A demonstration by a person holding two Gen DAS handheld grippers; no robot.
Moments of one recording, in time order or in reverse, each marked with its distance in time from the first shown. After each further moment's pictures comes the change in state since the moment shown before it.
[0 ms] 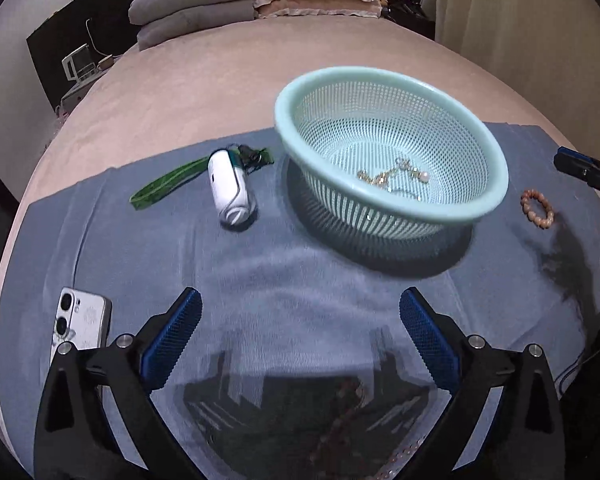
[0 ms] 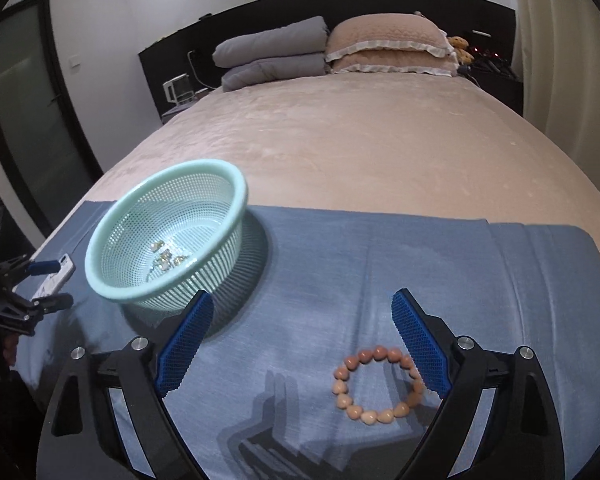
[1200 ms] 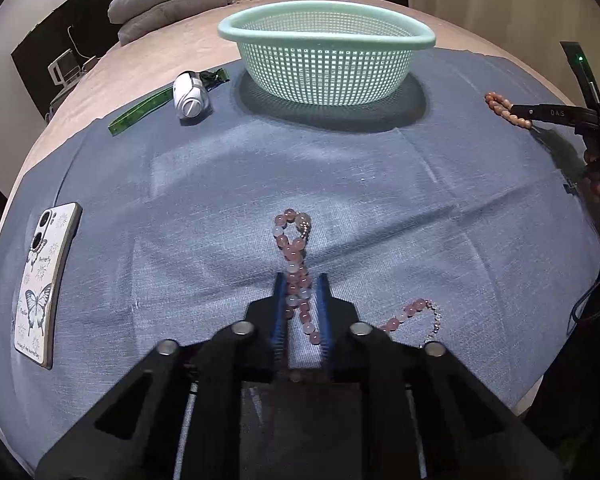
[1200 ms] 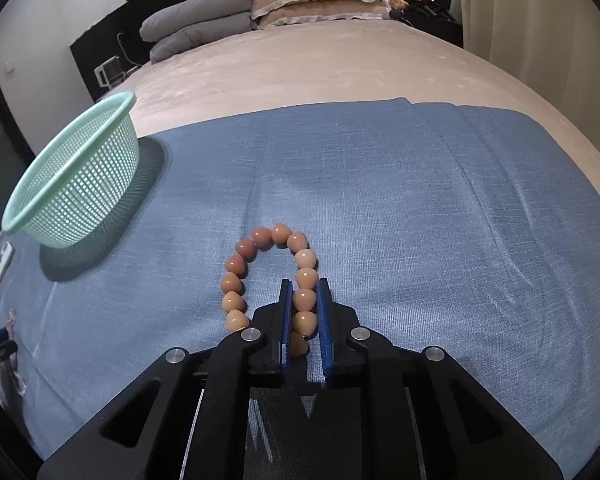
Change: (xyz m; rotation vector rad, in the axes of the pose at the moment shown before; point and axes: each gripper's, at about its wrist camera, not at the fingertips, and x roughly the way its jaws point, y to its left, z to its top) left arm -0.009 -0.041 -0.101 0.088 0.025 -0.011; right arm 0.027 -0.046 -0.069 0.152 0.111 -0.132
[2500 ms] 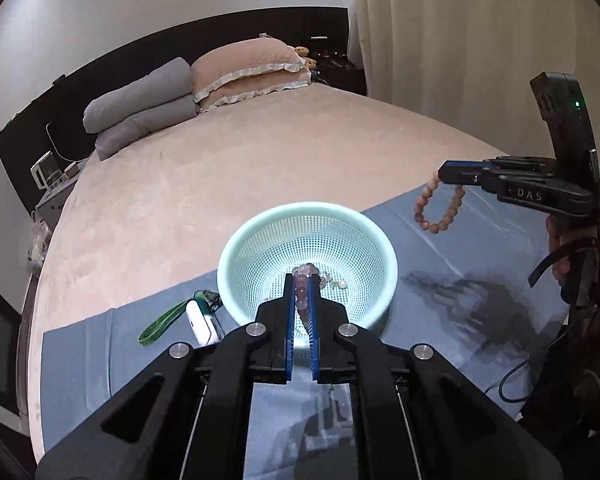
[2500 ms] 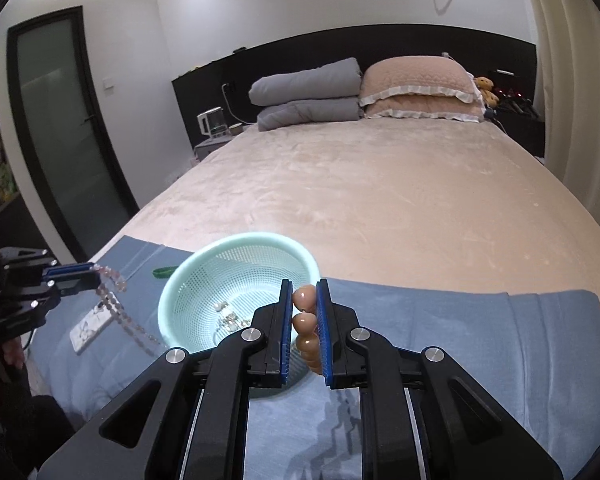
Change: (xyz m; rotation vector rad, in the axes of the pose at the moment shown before) left arm -0.103 -0.001 0.169 0.146 -0.292 -0.069; right arm -0.101 0.121 0.114 -0.231 -0.244 0.263
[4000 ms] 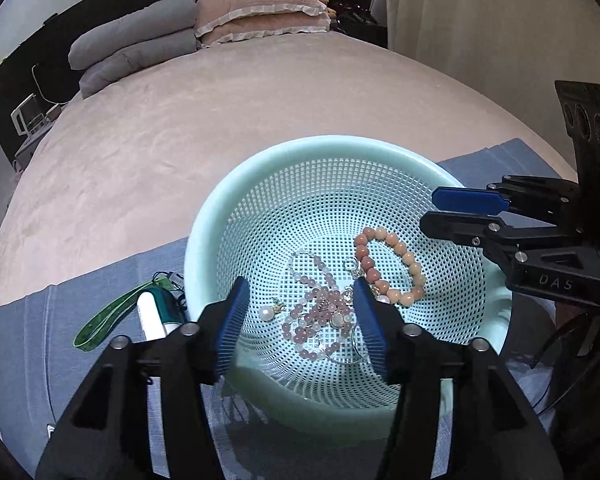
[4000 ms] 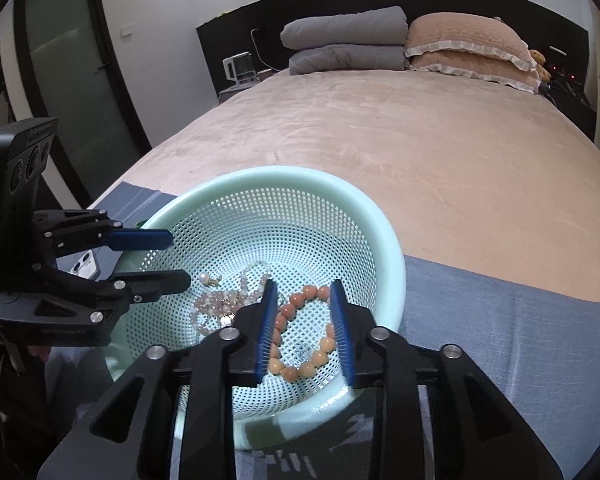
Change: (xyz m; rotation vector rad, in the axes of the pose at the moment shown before) left arm 0.139 0.042 -0.026 -0.102 0.161 -0.031; right arm 0.131 0.018 -0.031 -0.055 0.156 0.069
